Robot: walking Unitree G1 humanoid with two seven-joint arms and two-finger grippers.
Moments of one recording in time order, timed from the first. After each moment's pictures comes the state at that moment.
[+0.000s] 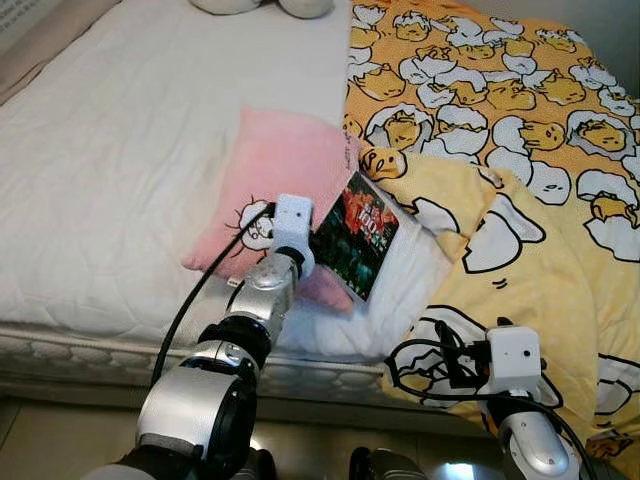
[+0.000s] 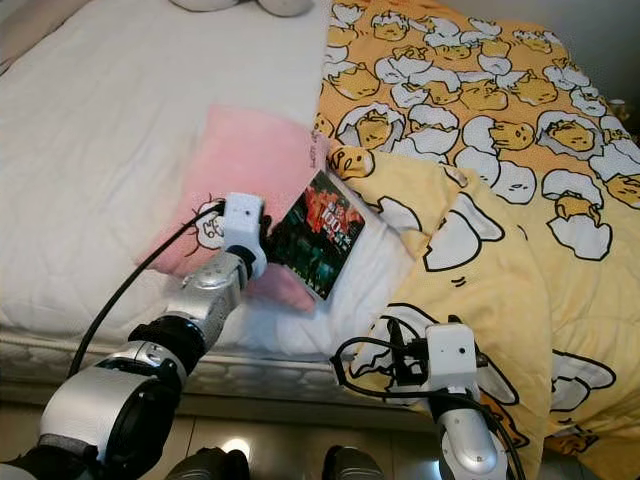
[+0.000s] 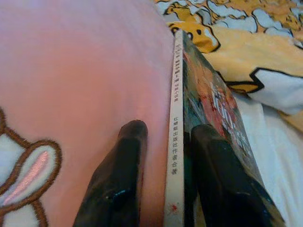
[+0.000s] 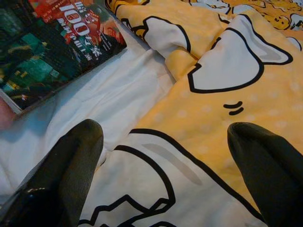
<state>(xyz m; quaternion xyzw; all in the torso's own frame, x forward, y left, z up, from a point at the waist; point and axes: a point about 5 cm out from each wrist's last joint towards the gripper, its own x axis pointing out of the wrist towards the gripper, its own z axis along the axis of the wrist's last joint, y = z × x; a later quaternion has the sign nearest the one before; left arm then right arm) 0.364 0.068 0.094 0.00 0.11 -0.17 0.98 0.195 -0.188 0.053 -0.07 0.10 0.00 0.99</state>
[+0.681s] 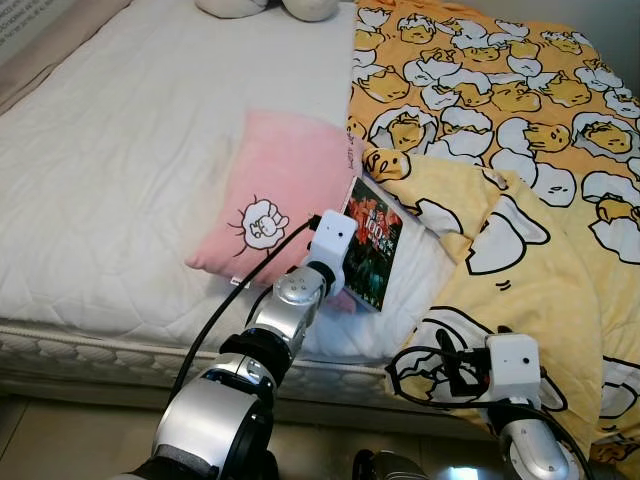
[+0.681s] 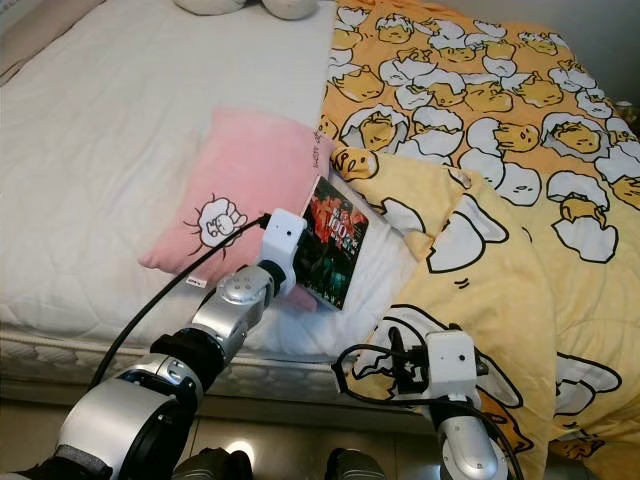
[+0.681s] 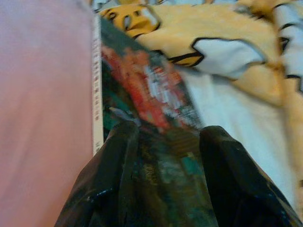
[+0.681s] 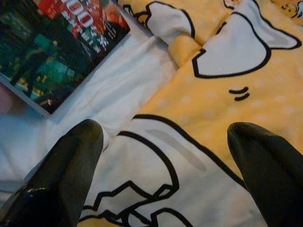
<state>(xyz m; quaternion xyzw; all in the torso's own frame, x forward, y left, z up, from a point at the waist) 0.347 0.030 0.084 0.06 0.12 -0.25 0.96 0.189 -0.189 0.044 -0.07 0.12 0.00 0.99</state>
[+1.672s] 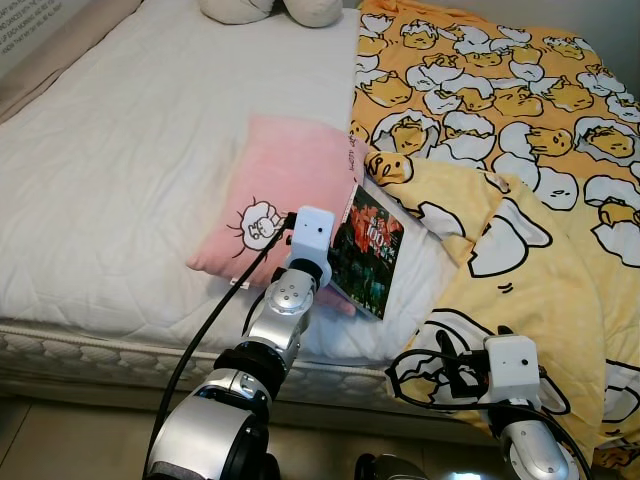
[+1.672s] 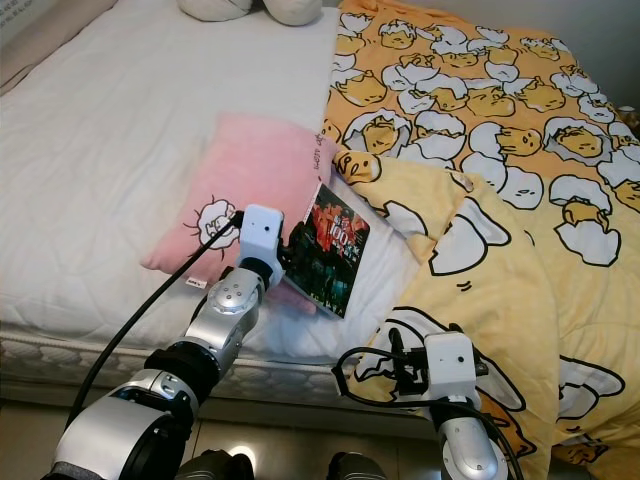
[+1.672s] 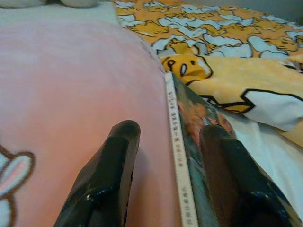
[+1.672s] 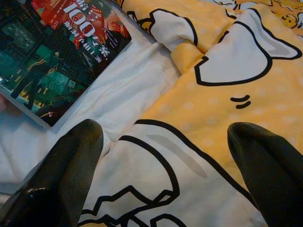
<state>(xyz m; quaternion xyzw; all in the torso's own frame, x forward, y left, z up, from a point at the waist) 0.345 0.043 0.091 0.02 0.04 -0.17 0.98 0.189 -0.190 0.043 -0.08 0.12 0.00 0.99</state>
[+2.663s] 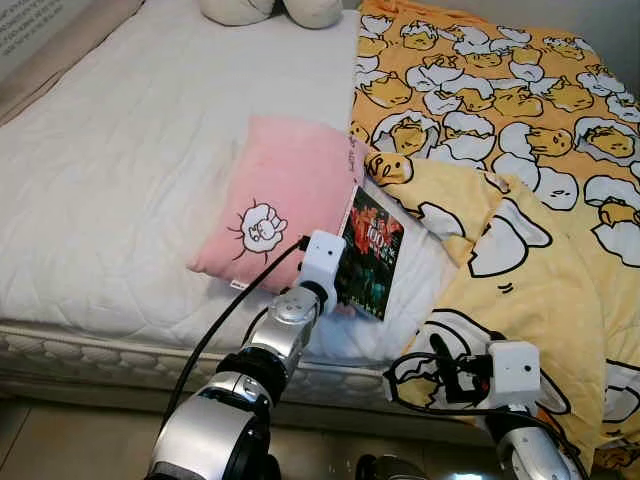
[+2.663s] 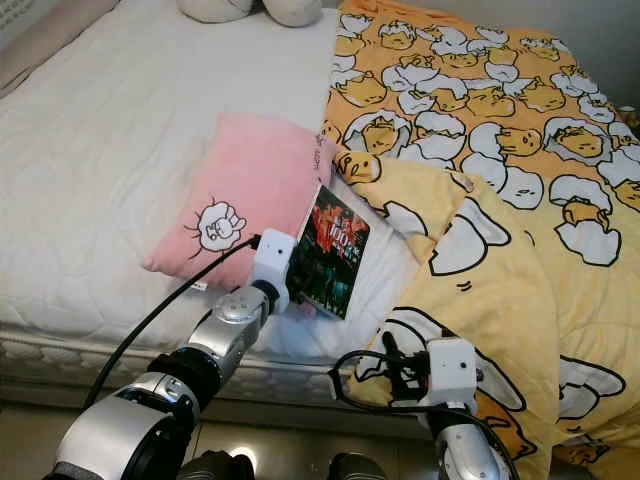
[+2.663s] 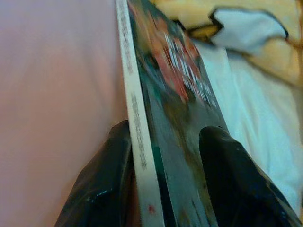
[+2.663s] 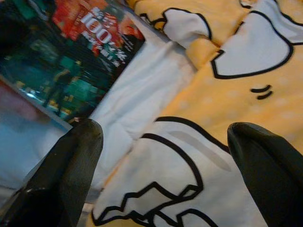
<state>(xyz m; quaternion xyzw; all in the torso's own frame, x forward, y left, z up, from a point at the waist) 0.330 0.035 0.057 0.03 0.17 -0.24 0.96 0.183 -0.185 0.042 -0.02 0.12 0.03 0.99</state>
